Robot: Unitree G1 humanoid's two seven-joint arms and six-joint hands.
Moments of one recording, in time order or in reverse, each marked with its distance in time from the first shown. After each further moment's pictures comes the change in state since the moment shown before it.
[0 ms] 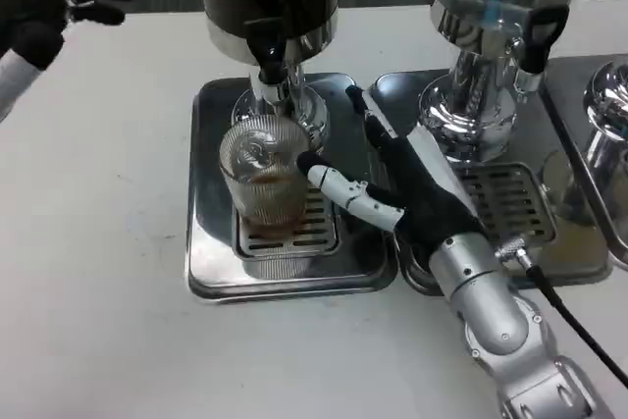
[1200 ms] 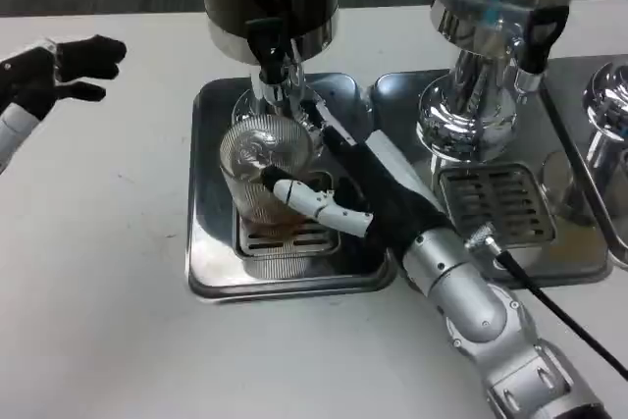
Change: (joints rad) left arm 0.114 0.000 0.009 0.040 0.059 0.035 0.069; right arm -0.085 0.008 0.040 0.140 0.000 -0.072 0.075
